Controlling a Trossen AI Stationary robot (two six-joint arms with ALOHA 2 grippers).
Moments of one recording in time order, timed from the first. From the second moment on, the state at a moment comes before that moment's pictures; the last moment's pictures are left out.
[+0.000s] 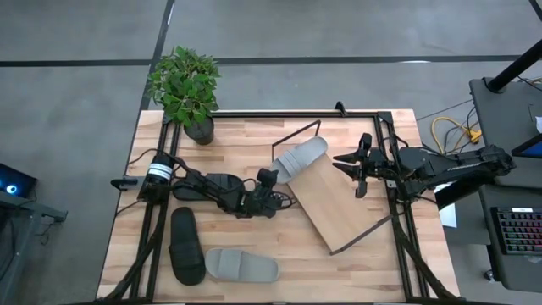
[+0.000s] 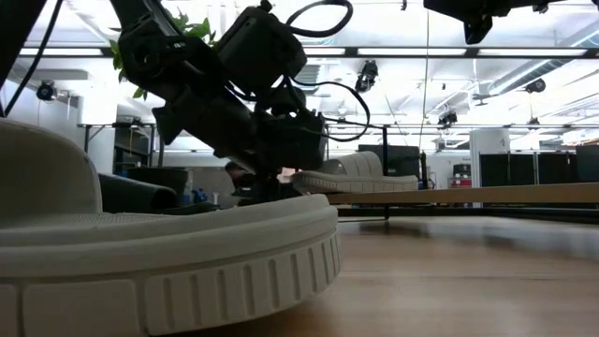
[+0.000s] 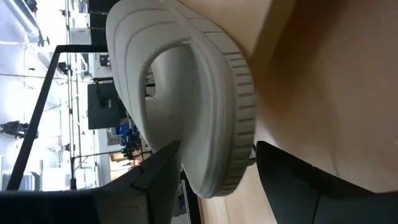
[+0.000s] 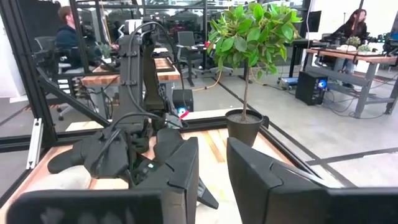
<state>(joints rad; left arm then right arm) -0.19 2.02 1.01 0.34 -1.06 0.86 0.15 0.63 0.53 0.08 0.33 0.02</state>
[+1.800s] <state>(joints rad) -0.31 1.48 0.90 0.23 -1.39 0.55 0.15 0.86 0.57 0.06 0.31 -0.02</state>
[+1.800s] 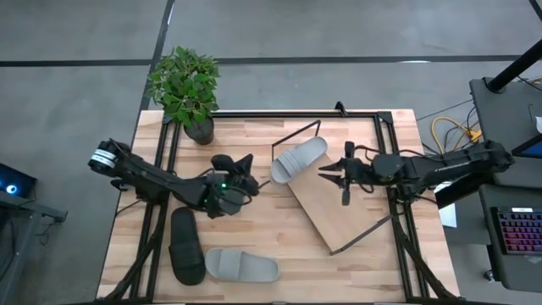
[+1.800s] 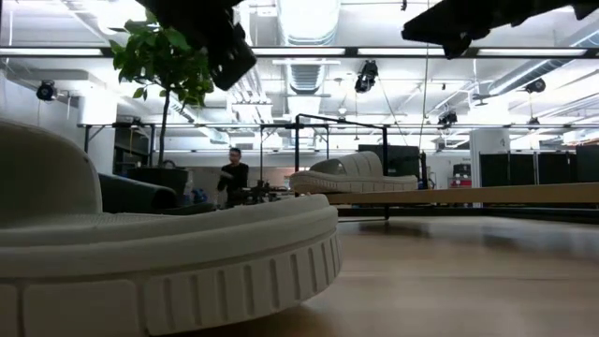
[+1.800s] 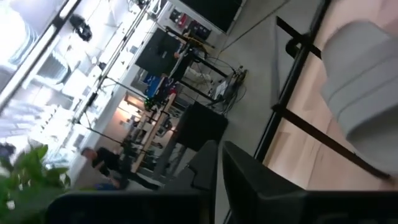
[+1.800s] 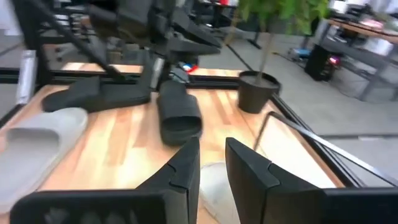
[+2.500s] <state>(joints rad) -0.53 1.21 0.85 0.33 -1.33 0.39 0.14 1.35 1.07 -0.54 0.36 0.05</state>
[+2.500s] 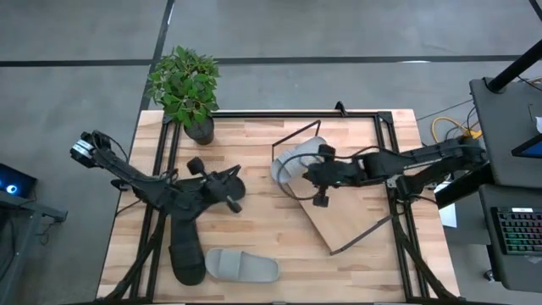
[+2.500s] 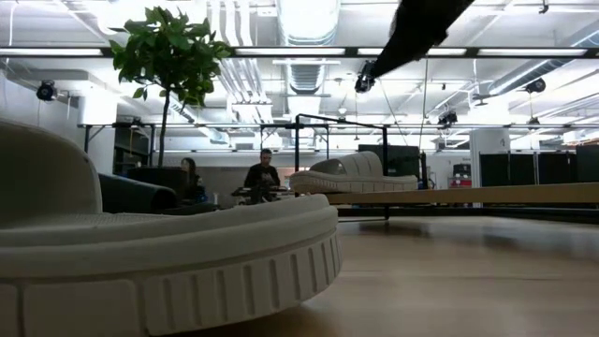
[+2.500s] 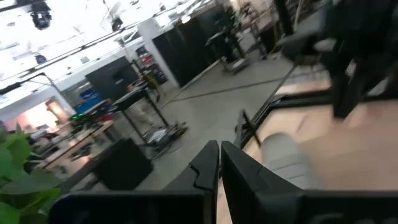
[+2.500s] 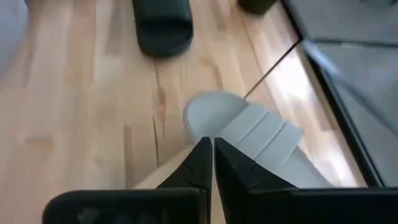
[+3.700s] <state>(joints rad) -0.86 1.09 0.85 0.37 -1.21 0.38 0.09 1.58 1.08 -0.54 0.24 -0.07</state>
